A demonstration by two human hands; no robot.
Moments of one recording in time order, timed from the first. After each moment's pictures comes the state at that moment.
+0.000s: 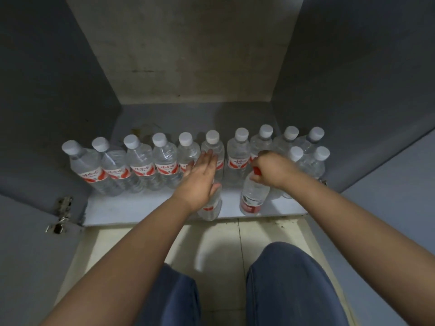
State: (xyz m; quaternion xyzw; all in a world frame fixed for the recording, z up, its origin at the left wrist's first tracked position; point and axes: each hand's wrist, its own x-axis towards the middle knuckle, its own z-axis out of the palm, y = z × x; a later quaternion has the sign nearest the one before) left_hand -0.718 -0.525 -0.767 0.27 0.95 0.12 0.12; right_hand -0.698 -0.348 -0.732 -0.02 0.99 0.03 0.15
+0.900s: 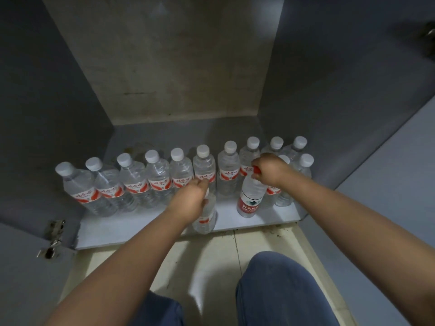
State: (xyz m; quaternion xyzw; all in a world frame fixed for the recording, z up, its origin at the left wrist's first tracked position) left_hand -0.708 -0.524 -0.748 0.26 0.95 0.06 0.16; right_hand -0.701 -0.326 -0.729 0.04 0.99 -0.03 0.14
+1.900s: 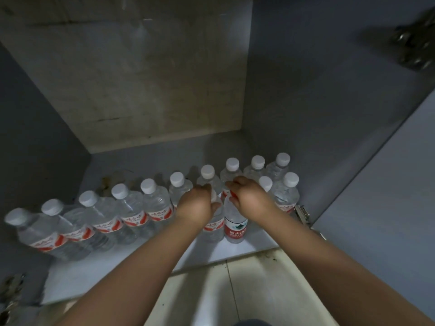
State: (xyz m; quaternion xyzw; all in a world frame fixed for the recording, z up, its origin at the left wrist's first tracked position) left_hand -0.749 -0.438 -0.755 0.26 0.96 0.01 0.12; right_hand -0.711 -0.311 -0.768 0.00 0.99 -0.09 0.05
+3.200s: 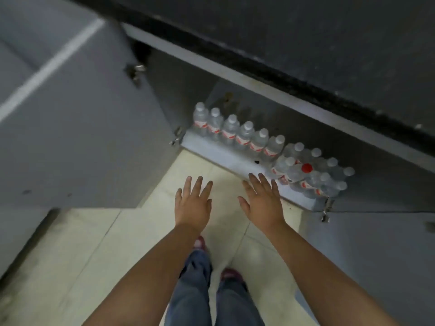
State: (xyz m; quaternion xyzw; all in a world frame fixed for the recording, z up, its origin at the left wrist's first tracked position) left_hand -0.530 -0.646 -0.558 -0.12 0.94 0.13 0.28; right_hand -0.578 -0.486 -0.550 -0.20 0.94 0.04 0.27
